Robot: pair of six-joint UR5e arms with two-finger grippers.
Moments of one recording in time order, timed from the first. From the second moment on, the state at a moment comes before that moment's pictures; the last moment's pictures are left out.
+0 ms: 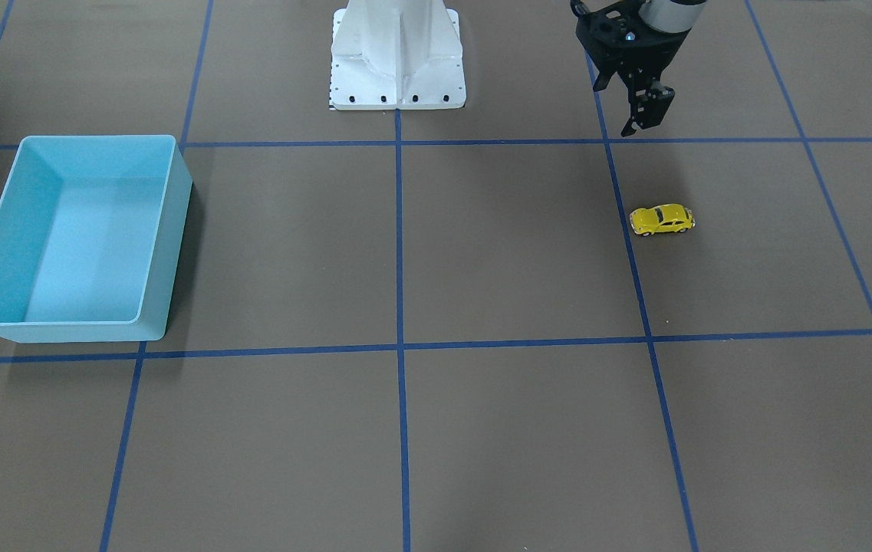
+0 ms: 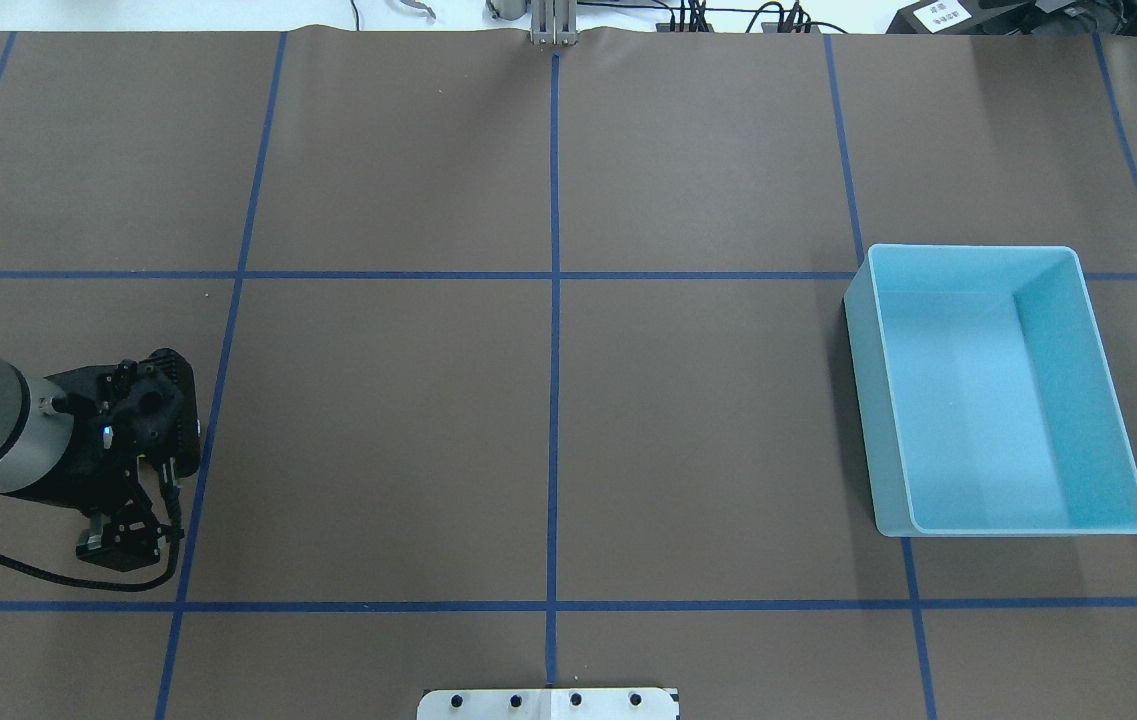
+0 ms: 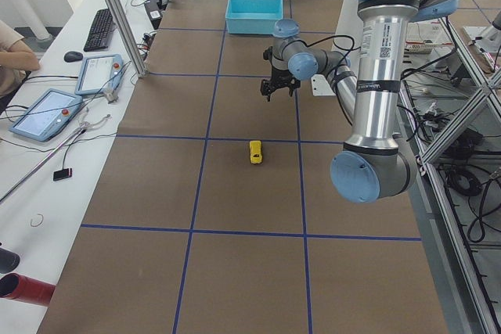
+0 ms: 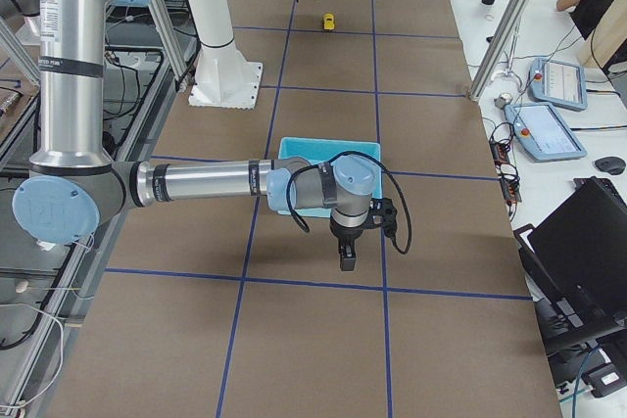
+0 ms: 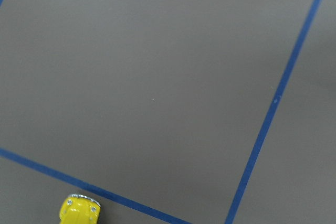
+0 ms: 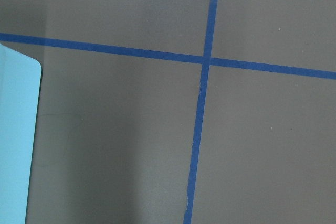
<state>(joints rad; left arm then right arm) -0.57 -1.60 -2.35 -1.51 -1.95 0.22 1.46 -1.66 1.74 -1.56 2.30 0.04</state>
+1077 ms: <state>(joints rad) -0.65 -1.62 -2.11 -1.62 -1.82 0.74 1.46 -1.66 1.74 -1.56 2.30 0.04</state>
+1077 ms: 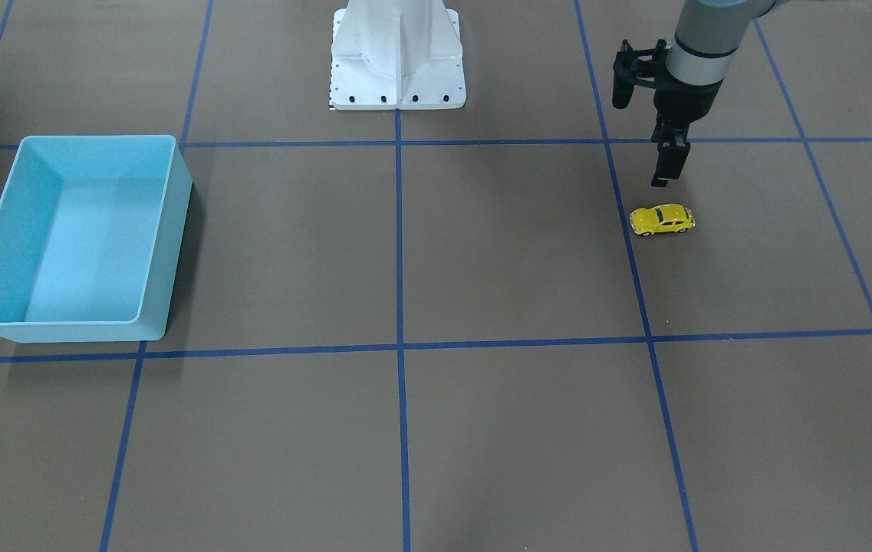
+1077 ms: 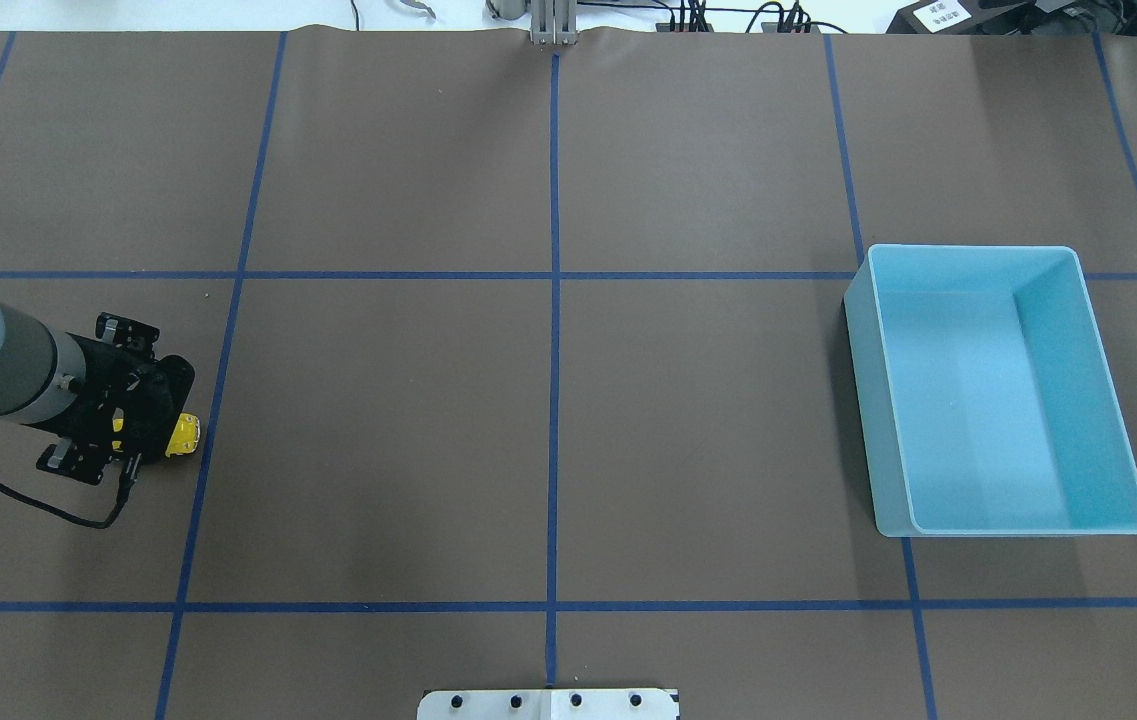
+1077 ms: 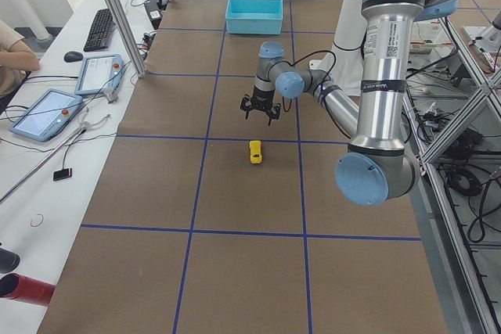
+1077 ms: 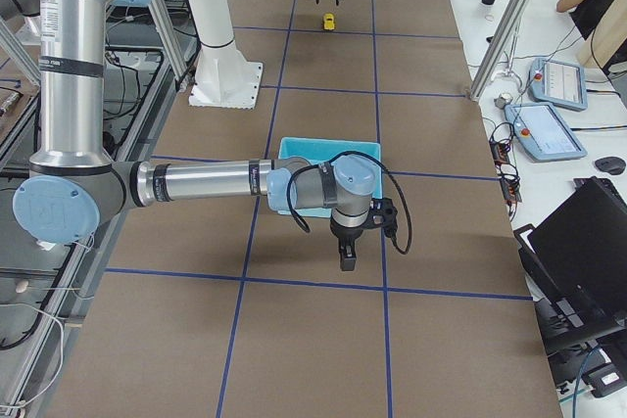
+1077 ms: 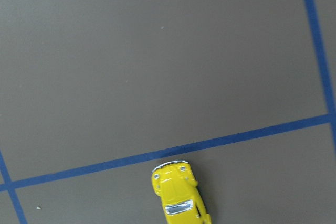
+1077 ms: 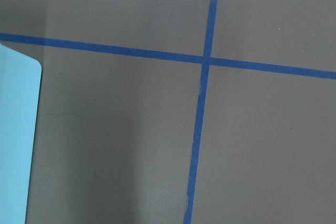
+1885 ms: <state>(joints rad) -0.66 -1.63 -1.94 -1.75 -1.89 0.66 1.46 -1.66 1.74 -1.56 2.30 0.04</state>
